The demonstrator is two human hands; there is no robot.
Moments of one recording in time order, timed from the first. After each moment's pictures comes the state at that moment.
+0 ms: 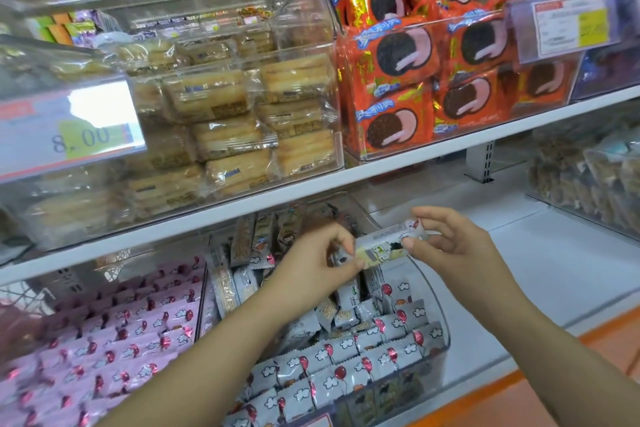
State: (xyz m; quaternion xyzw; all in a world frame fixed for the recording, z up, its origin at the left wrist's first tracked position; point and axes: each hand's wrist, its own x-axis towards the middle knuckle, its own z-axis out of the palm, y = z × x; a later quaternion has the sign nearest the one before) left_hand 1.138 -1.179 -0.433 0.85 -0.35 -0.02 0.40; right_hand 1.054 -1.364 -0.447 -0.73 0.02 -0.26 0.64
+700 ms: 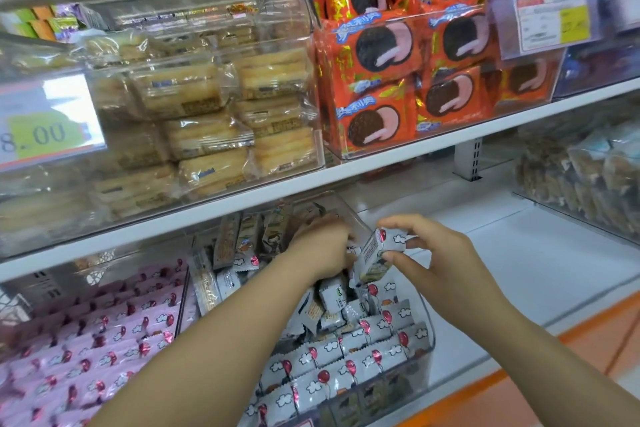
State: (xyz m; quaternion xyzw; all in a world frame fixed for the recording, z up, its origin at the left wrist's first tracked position) left_hand 1.188 -1.235 -0.437 0.94 -0.35 -0.01 0.04; right_hand 1.048 -1.365 -0.450 -0.86 -0.06 -0.29 0.41
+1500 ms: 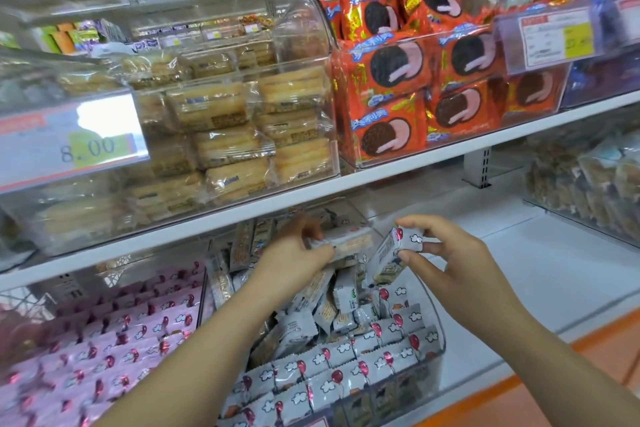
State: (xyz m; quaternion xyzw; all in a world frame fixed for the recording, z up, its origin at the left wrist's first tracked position) left_hand 1.139 -1.175 -0.408 0.91 -0.24 0.01 0.35; right_hand 1.041 -1.362 -0.444 -0.84 -0.05 -0.32 0.44
